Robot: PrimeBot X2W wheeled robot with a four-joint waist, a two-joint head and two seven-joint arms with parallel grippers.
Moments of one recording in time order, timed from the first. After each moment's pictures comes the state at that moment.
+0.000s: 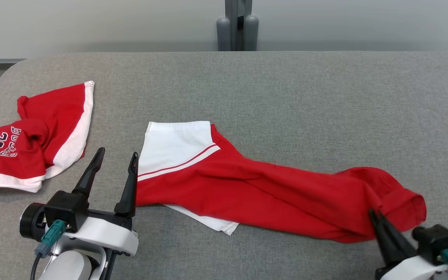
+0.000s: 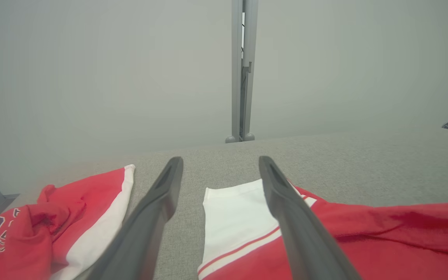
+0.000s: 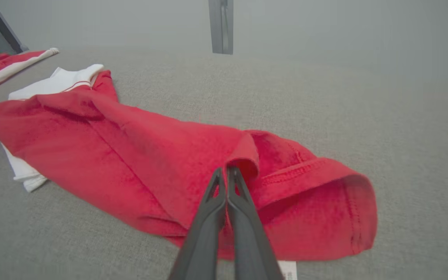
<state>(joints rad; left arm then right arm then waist) -0.20 0.38 -0.45 0.08 -0.49 0.21 -0.25 0.11 -0.14 0.05 -0.06 0.16 0.13 0.06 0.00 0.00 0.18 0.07</state>
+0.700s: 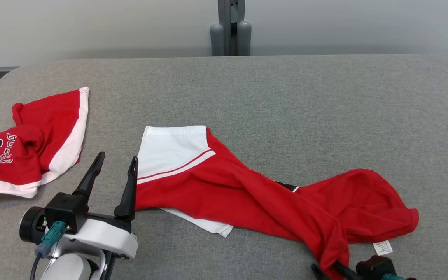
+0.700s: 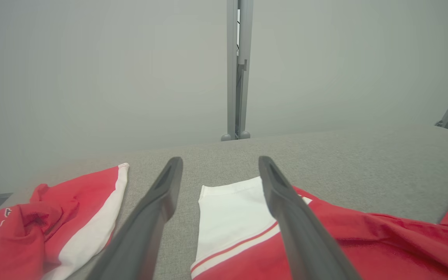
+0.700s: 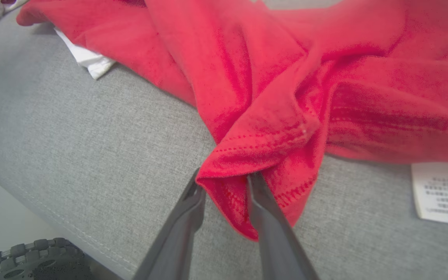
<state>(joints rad) -0.19 0.39 -0.46 0.08 -0.51 0.22 -0.23 0.13 -0.18 0.35 0.13 0.25 0.13 0.11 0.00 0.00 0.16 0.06</state>
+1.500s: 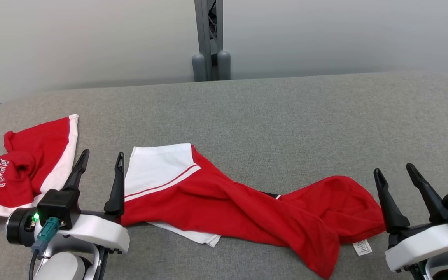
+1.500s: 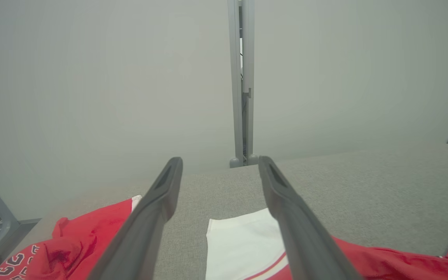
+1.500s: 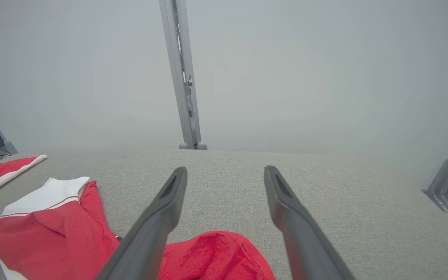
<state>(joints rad) -0.19 0.41 -0.44 0.06 -0.49 0.31 -0.19 0.02 -0.12 -0.01 -0.12 0.22 0.13 0.07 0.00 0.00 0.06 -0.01</state>
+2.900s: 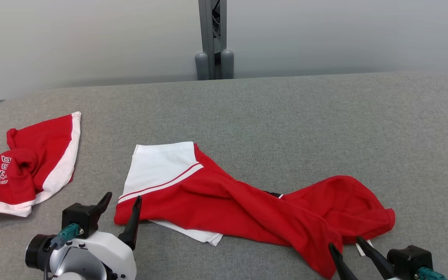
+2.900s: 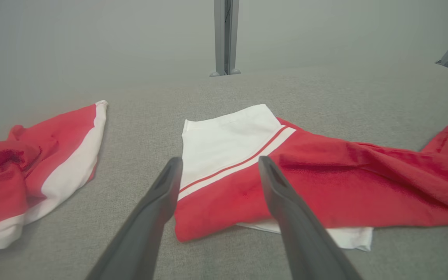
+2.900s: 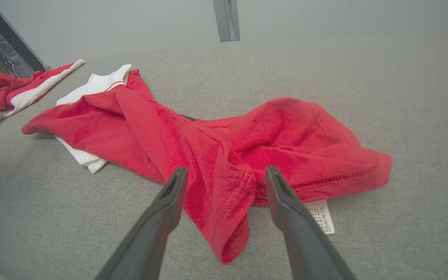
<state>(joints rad) -0.13 0.43 -0.52 0.10 -0.58 0.25 0.01 0.20 -0.09 0.14 -0.08 0.24 0.13 0.15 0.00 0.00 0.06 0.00</state>
